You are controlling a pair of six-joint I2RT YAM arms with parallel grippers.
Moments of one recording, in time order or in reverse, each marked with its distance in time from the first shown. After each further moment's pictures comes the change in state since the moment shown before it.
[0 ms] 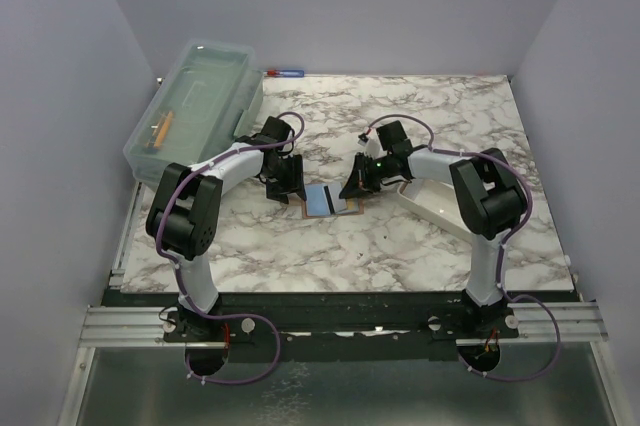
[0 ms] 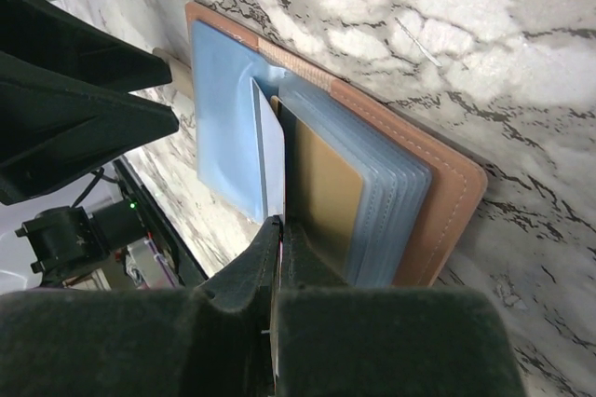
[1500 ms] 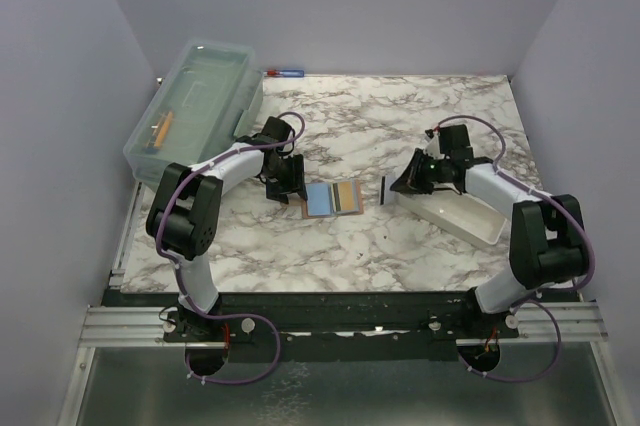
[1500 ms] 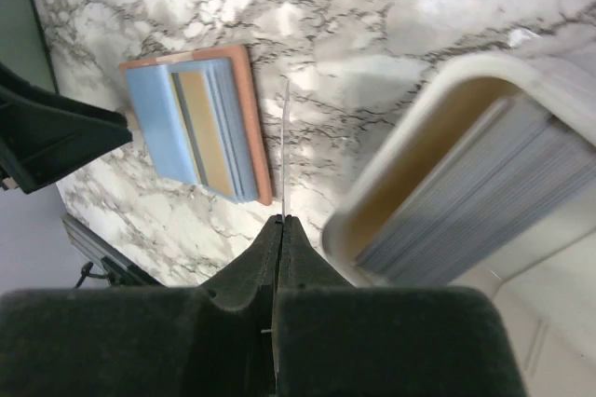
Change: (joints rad) left arm 0.000 0.000 0.001 0.000 0.000 -0.003; right arm -0.251 -0.441 -0.306 -0.085 0.234 0.041
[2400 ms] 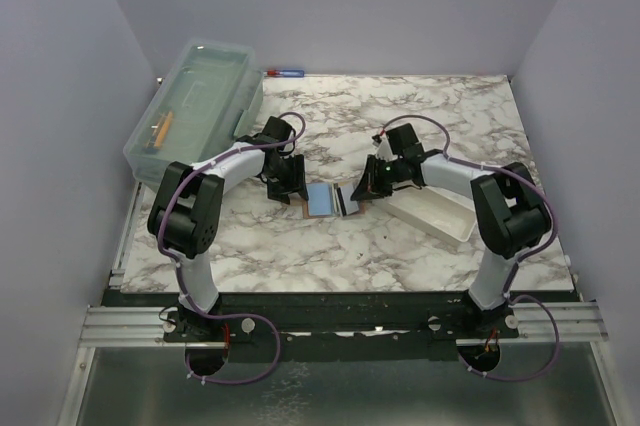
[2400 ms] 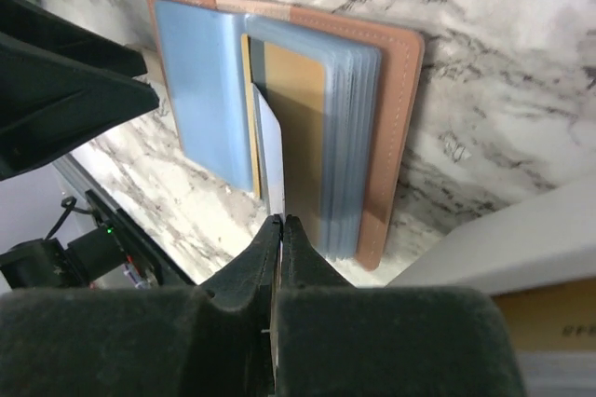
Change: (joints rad) left arm 0.000 0.016 0.010 0.000 0.001 -0.006; right arm 0.244 0.268 0.193 0.034 -0.067 -0.014
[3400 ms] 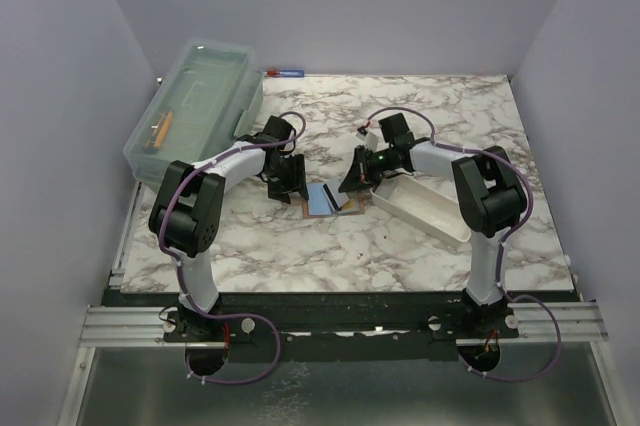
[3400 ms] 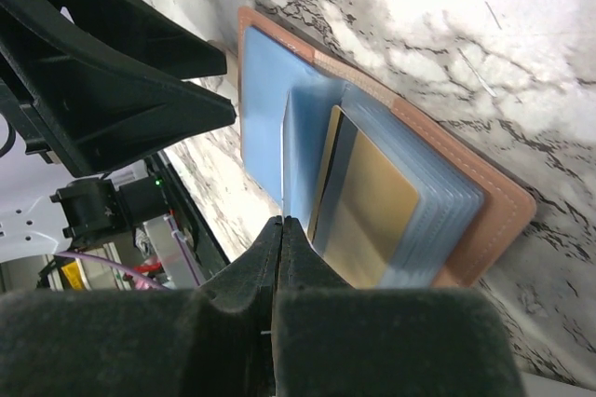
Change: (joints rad) left arm 0.000 0.012 0.009 -0.001 0.001 -0.002; right arm -0.022 0.190 0.180 0.008 -0.280 -0.077
